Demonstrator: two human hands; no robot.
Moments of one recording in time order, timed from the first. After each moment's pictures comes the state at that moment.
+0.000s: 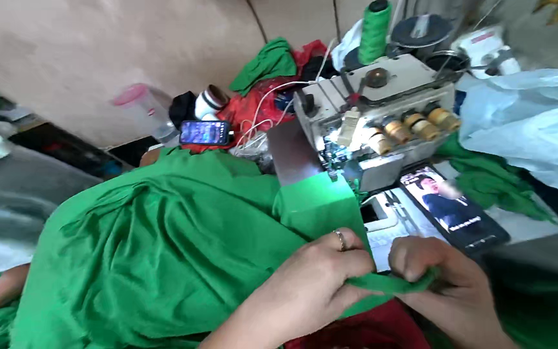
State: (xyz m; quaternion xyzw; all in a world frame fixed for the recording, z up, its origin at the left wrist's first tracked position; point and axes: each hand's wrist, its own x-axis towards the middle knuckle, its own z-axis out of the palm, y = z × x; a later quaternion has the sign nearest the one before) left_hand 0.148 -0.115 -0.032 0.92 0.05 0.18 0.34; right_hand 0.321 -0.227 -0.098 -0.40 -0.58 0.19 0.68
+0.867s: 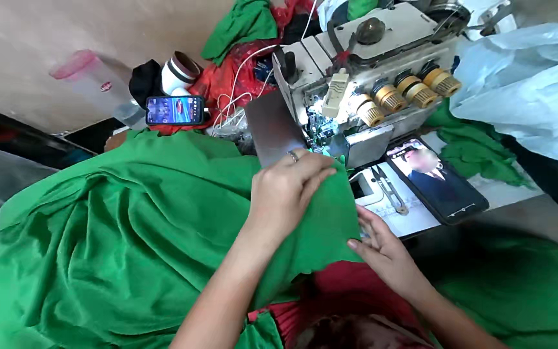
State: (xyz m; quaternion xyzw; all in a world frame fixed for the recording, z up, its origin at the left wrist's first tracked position) left_hand 0.187 -0.060 -0.053 0.91 0.17 0.34 0.14; right_hand 0.309 -0.243 -0.167 -0.57 -0.38 0.39 0.61
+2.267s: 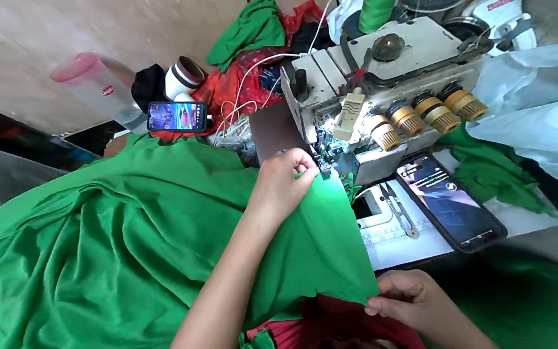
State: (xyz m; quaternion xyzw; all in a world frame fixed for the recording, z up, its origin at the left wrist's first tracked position) left_hand 0.202 -0.019 -0.062 0.89 0.32 0.23 0.24; right_hand 0.333 -0.272 -0.161 -0.52 -0.45 0.47 0.56
